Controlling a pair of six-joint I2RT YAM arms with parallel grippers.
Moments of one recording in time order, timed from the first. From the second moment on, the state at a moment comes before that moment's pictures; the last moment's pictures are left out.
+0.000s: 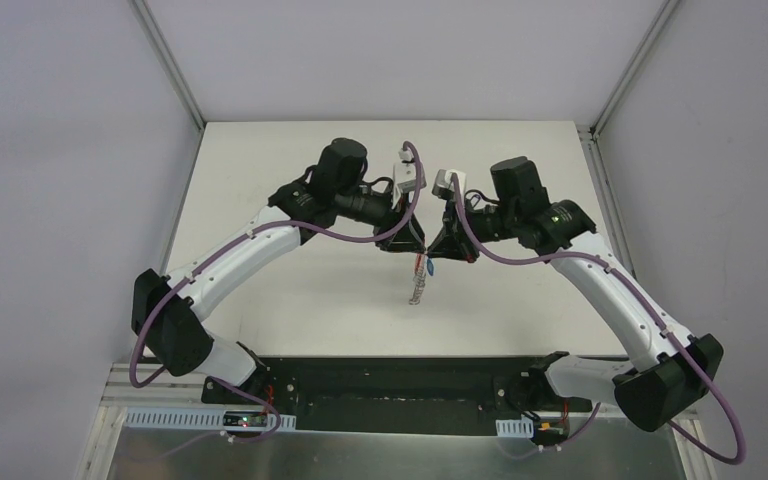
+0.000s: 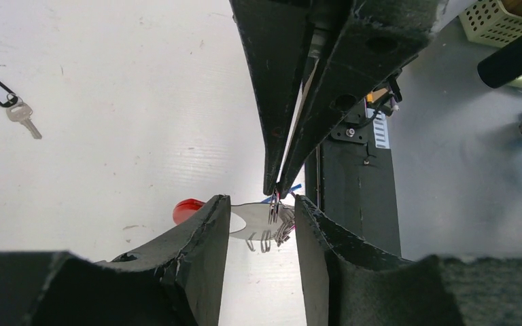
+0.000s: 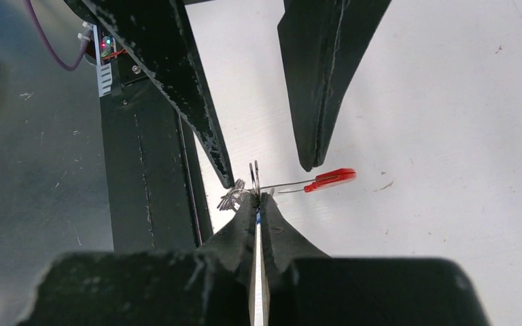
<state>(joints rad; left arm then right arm) -0.70 1.46 1.34 -0.37 0.86 0.10 0.54 1.22 1.23 -0.78 -0.79 -0.36</state>
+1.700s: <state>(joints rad) -0.65 1.48 1.11 0.54 1.05 -0.72 0.35 1.05 1.12 -0.57 -0.97 -0.21</state>
